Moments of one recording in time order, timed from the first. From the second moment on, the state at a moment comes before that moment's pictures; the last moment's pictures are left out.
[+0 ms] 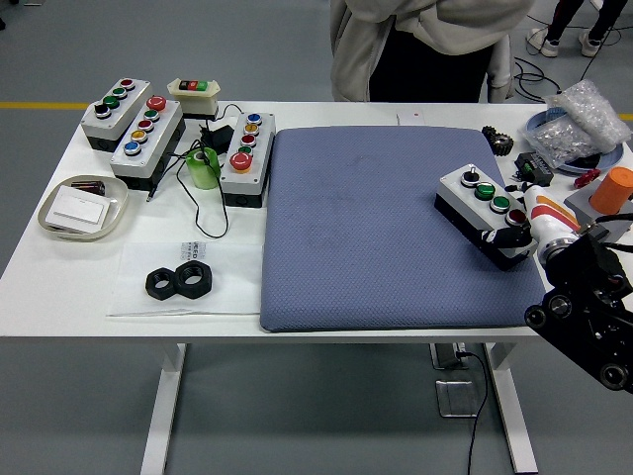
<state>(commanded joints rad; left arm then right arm) -0.10 0.14 -0.38 -0.27 0.40 0.35 0.26 0.65 -0.37 0.65 1.17 -1.57 -0.47 -0.58</state>
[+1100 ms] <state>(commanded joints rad) -0.10 0.14 -0.39 -0.27 0.41 0.35 0.27 0.73 -0.42 0.51 1.19 -1.55 -0.19 0.15</state>
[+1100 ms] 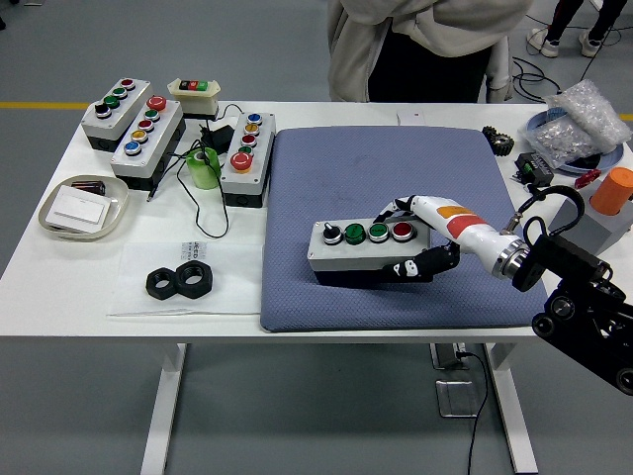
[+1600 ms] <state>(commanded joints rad) -0.10 0.14 -0.39 -0.27 0.43 0.35 0.27 0.73 -0.44 0.55 1.15 -1.55 -0.14 0.20</state>
